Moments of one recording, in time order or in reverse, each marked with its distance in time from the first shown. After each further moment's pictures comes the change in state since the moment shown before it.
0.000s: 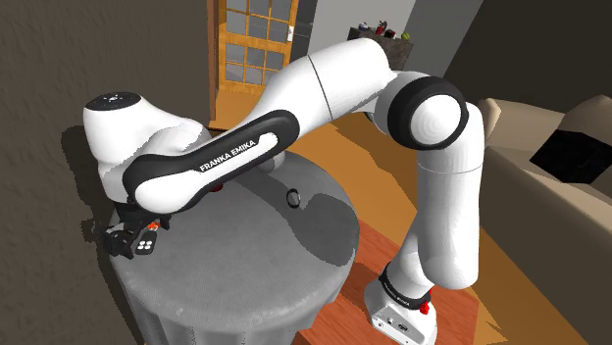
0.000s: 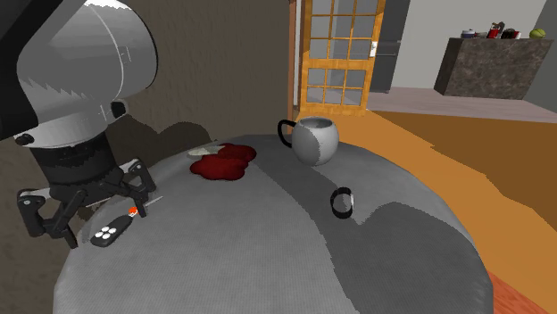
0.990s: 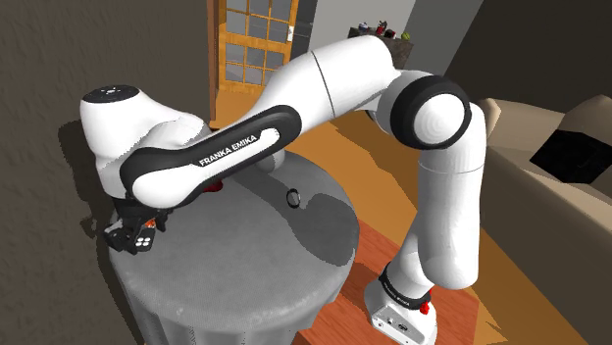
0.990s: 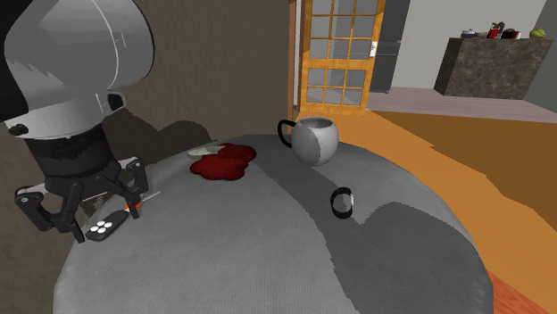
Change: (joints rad) arm -0.002 -0.012 0.004 0.012 0.007 -0.023 -0.004
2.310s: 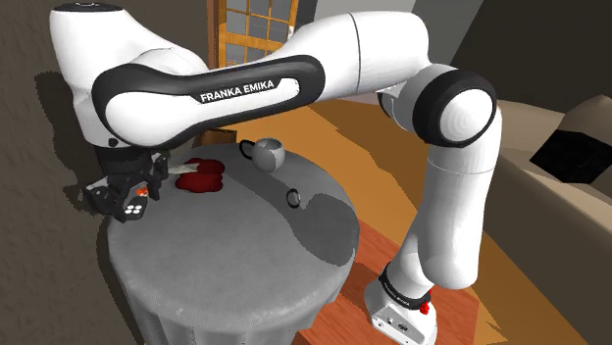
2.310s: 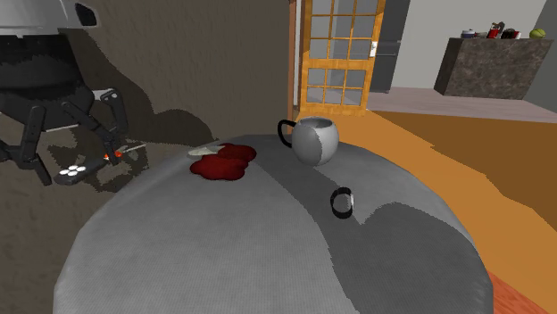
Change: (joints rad) arm -0.009 -0.089 0.025 0.149 0.052 -0.228 -0.034
